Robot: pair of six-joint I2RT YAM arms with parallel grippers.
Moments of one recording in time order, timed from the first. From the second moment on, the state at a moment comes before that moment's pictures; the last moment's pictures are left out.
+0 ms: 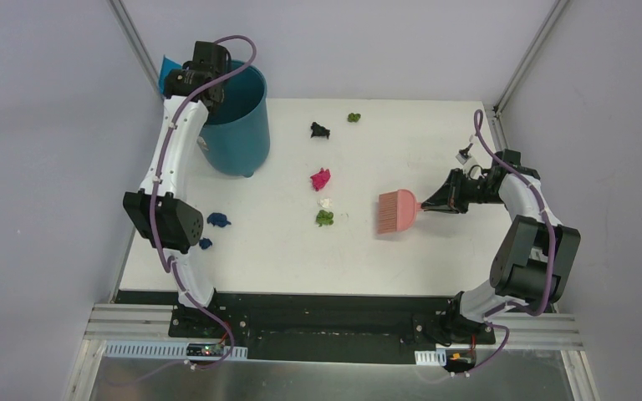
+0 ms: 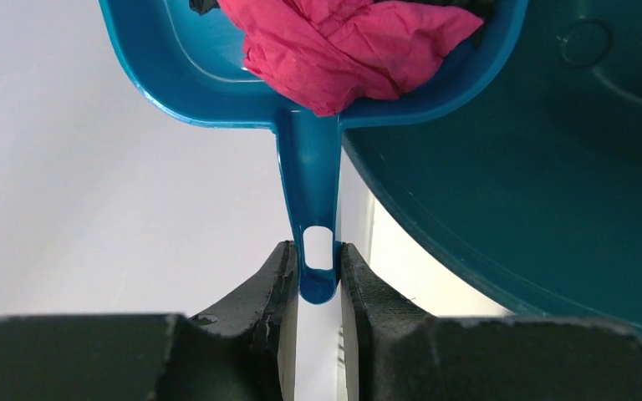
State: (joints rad) left arm -0.14 1.87 2.16 -1.27 -0.73 0.27; right arm -0.26 1.54 1.06 -0.90 -0.96 -0.09
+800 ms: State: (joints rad) left arm -0.31 1.74 1.86 -0.69 -1.03 0.93; right arm -0.26 1.54 1.08 -0.95 -0.98 -0.13
